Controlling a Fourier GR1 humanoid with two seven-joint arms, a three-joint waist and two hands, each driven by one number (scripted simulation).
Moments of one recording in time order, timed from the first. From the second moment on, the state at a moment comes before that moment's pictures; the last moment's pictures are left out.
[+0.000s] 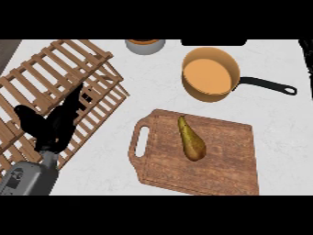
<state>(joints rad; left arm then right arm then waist) -0.20 0.34 -0.22 -1.45 0.42 0.15 0.11 -0.37 -0.52 0.02 -1.44 -0.15 -0.14 -0.24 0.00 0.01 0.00</state>
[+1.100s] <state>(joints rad) -0.05 0.30 -0.31 -1.59 0.41 0.07 0.20 -0.44 -0.41 0.55 -1.45 0.71 -0.19 0.64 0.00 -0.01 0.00</state>
